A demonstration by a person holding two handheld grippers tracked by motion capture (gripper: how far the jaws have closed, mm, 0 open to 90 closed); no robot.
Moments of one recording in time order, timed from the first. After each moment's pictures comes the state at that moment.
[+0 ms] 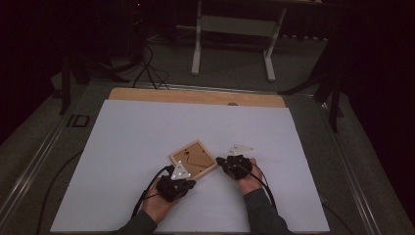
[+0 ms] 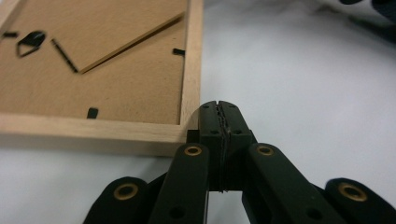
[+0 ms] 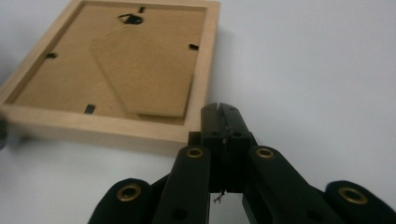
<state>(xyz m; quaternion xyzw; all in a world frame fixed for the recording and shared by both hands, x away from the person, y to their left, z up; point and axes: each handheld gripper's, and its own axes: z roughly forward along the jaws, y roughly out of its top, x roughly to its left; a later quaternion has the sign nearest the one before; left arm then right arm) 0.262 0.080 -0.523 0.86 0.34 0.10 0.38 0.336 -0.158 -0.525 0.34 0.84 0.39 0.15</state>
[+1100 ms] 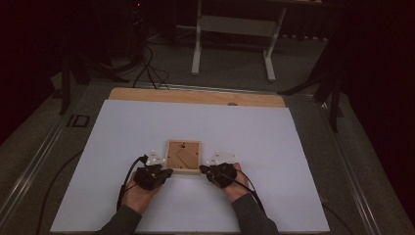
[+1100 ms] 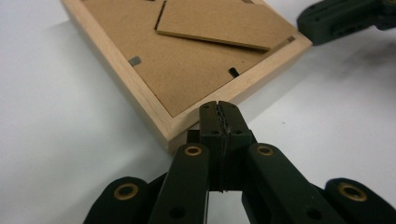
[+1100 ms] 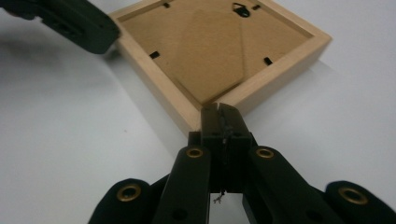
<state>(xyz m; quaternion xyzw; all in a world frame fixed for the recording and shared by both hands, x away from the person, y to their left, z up) 0.281 0.141 -0.518 0.81 0.44 0.11 0.36 0.311 -0.111 -0.523 0.28 0.87 0.40 0.13</state>
